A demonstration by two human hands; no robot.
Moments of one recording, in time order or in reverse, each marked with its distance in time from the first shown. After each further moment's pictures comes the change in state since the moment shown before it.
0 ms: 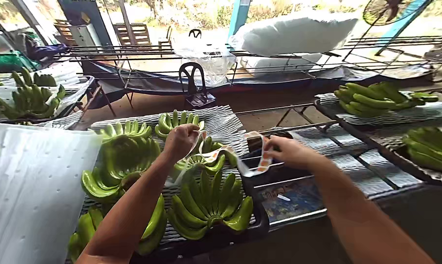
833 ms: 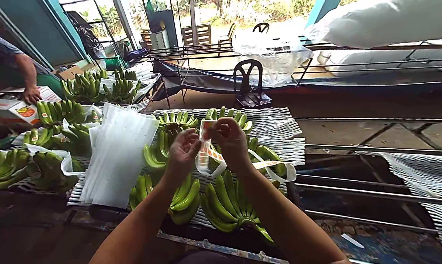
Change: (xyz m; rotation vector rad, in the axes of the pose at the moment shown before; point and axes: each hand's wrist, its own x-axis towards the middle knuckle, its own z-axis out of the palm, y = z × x) left_hand -0.129 -0.015 -0.030 -0.491 0.550 -0.094; right_hand 0.029 -0.237 0.115 1.303 0.259 -0.689
